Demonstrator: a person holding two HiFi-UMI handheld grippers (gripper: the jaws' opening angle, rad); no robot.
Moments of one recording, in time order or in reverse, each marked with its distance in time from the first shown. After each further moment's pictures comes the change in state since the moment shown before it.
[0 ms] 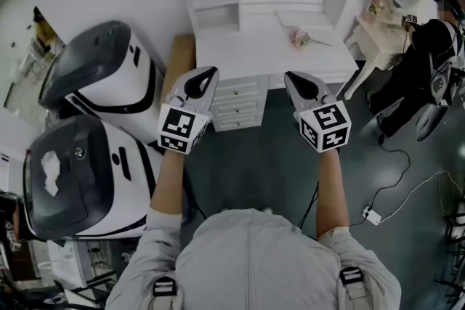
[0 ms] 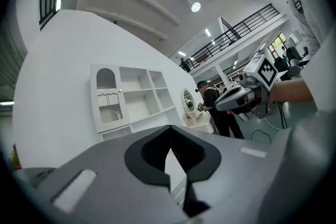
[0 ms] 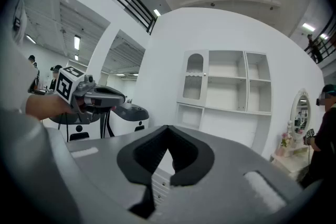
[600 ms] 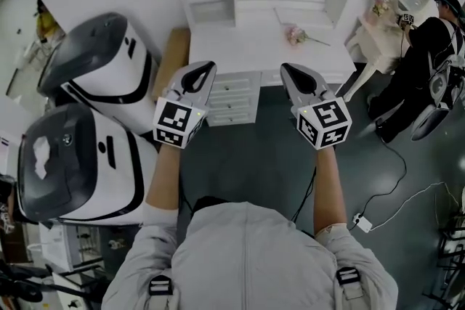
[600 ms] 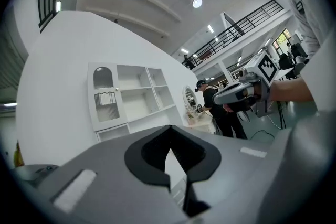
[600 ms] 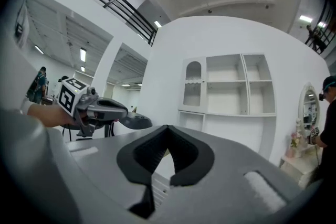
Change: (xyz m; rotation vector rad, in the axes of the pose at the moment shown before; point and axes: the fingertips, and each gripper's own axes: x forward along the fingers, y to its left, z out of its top) left arm 0.040 -0.042 0.009 -0.003 0.032 0.040; right arm -0.023 -0.048 0.004 0.027 -0.119 0.068
